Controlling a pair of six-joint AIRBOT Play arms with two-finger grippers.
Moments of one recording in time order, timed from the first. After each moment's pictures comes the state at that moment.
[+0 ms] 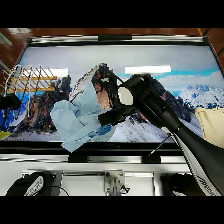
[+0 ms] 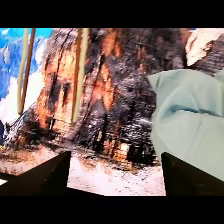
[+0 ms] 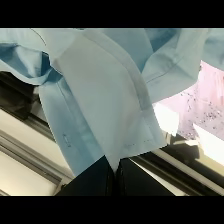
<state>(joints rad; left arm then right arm) 0.19 -0.86 1.11 1.60 -1.20 -1.53 0.78 -1.40 1.53 -1.40 1.48 1.82</state>
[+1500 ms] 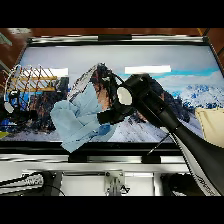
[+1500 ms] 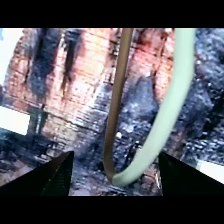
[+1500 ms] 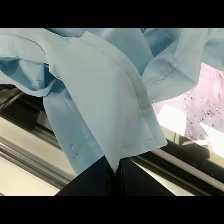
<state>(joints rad) 0.36 -1.38 0.89 1.64 -0.75 -1.44 0.78 -1.41 1.53 -1.39 1.46 1.88</state>
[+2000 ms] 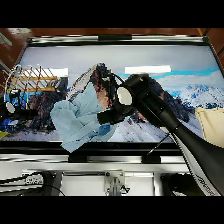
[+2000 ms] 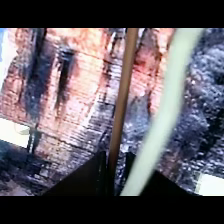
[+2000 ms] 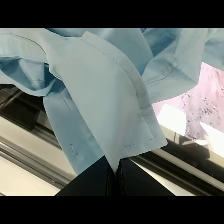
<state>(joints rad) 0.36 -1.41 0.90 1.64 -0.68 -1.44 0.78 -1.41 1.53 -1.39 1.46 1.88</state>
